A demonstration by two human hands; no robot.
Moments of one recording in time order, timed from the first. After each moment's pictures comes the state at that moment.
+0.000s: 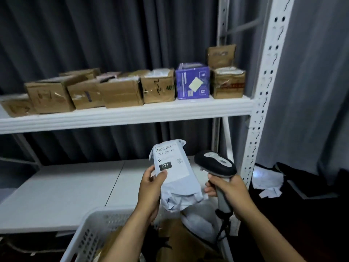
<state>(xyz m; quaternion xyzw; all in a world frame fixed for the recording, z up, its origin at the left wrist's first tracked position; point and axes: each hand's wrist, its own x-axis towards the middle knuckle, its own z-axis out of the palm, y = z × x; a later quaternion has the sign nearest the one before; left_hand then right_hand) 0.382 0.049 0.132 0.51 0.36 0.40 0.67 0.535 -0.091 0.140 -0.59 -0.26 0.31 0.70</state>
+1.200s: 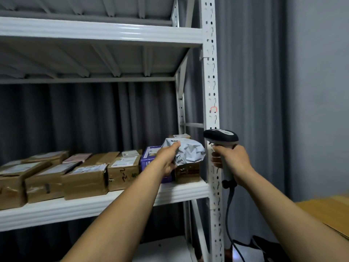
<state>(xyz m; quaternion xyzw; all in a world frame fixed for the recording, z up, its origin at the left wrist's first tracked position) 0.585 0.058 0.415 0.58 0.20 0.29 0.73 0.671 -0.113 0.397 -0.59 -0.29 0.02 0.75</state>
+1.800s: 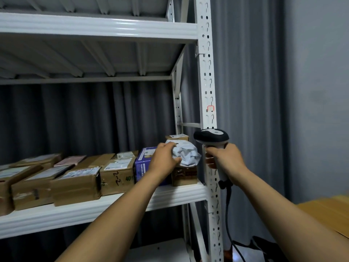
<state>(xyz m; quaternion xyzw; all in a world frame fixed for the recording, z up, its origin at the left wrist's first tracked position) 0.596 0.082 0.397 0.90 0.18 0.38 0.14 0.679 -0.101 0.400 -0.63 -0.31 0.02 0.71</state>
